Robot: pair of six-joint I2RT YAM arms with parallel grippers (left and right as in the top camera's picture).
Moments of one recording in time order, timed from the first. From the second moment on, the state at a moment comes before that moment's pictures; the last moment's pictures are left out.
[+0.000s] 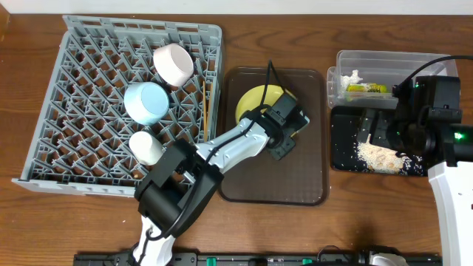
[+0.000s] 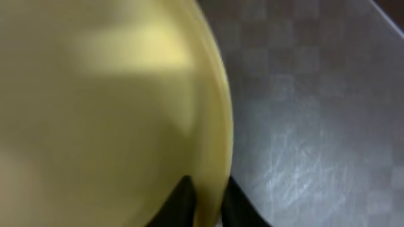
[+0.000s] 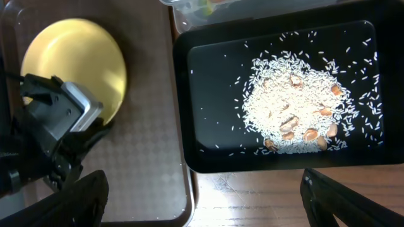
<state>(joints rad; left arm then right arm) -0.76 2.04 1.34 -0.52 0.10 0.11 -0.06 1.24 1.24 -1.12 -0.11 0.20</state>
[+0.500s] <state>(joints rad) -0.75 1.80 1.33 -0.56 0.09 0.07 -0.06 1.24 1.24 -1.12 -0.11 0.20</state>
